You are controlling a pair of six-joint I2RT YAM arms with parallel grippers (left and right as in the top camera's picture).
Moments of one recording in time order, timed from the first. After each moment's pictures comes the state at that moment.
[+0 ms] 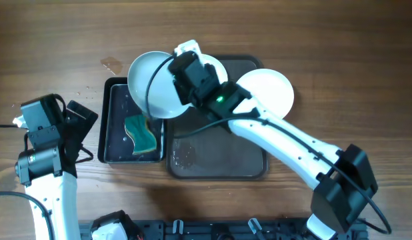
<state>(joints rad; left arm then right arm) 0.32 1.03 0.92 -0.85 -0.13 -0.66 0.84 1.81 1.51 -0.48 0.39 0.26</state>
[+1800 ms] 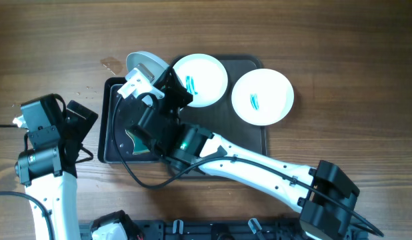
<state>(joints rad) 0.32 1.03 0.92 -0.85 -0.13 -0.66 1.12 1.85 1.51 -0.18 1.08 -0.33</state>
